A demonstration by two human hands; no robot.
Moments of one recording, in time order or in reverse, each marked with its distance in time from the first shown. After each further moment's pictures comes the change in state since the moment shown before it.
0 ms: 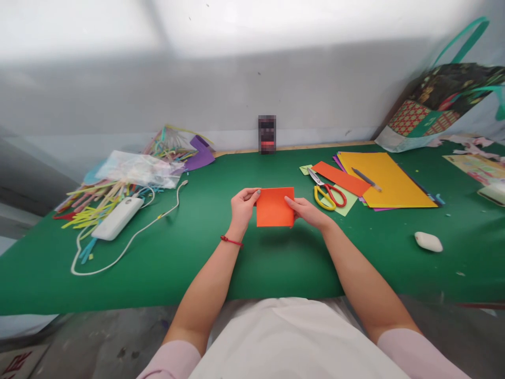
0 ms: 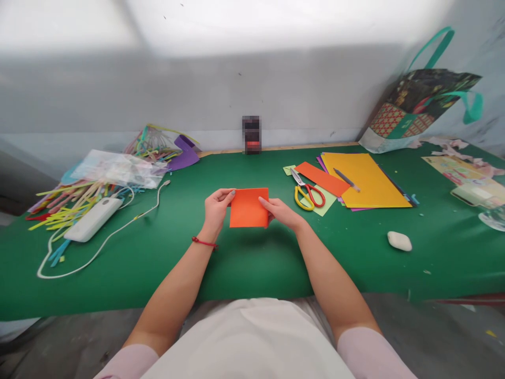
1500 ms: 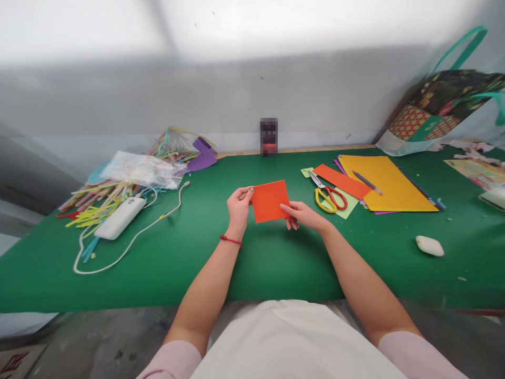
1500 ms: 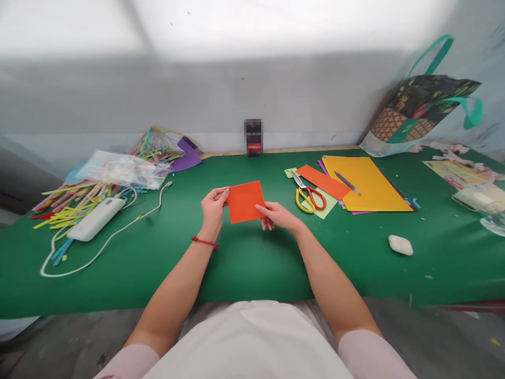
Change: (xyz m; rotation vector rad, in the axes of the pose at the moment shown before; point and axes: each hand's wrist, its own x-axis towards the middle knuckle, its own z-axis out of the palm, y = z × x) left_hand 0.008 -0.002 -0.004 -0.082 0.155 0.025; right_hand 0.004 0.003 0.003 -0.230 -0.095 -0.026
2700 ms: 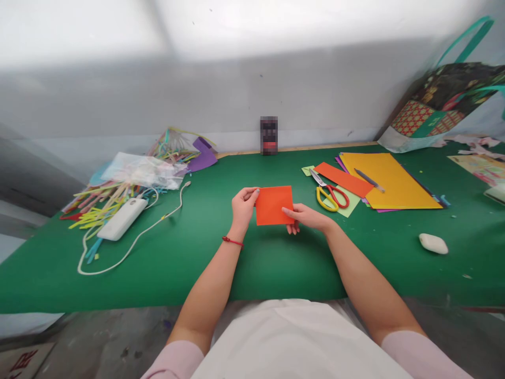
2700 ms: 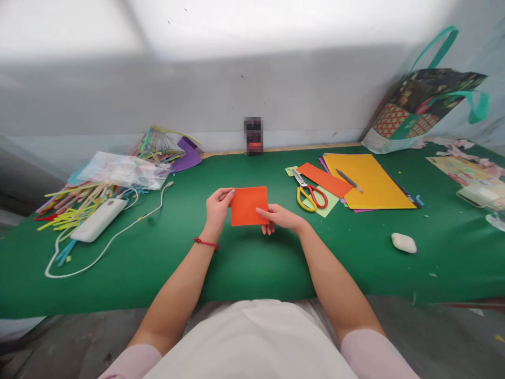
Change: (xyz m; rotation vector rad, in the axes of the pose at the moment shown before) left_hand -0.005 0.000 0.002 0.132 -0.118 0.004; right_hand -0.004 0.000 -0.003 0.037 -0.125 0.066
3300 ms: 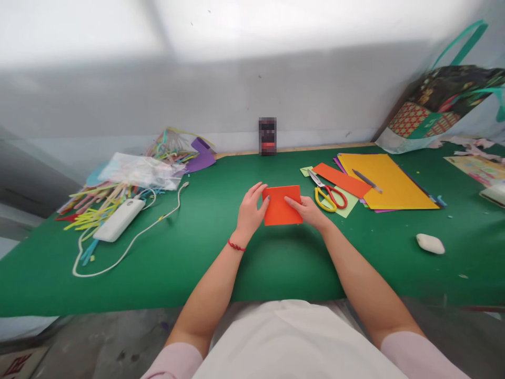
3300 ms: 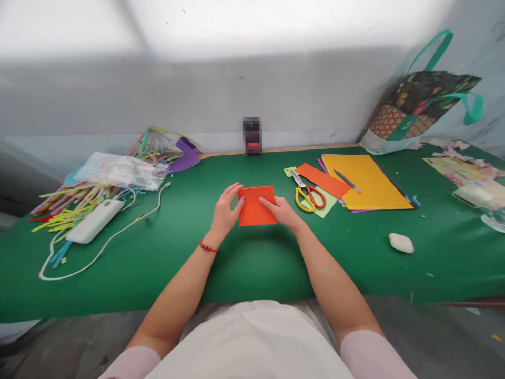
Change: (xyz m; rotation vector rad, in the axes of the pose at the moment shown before) left_hand -0.010 -0.001 0.002 0.576 -0.189 0.496; right_hand 0.006 0.001 0.002 0.204 0.454 -0.131
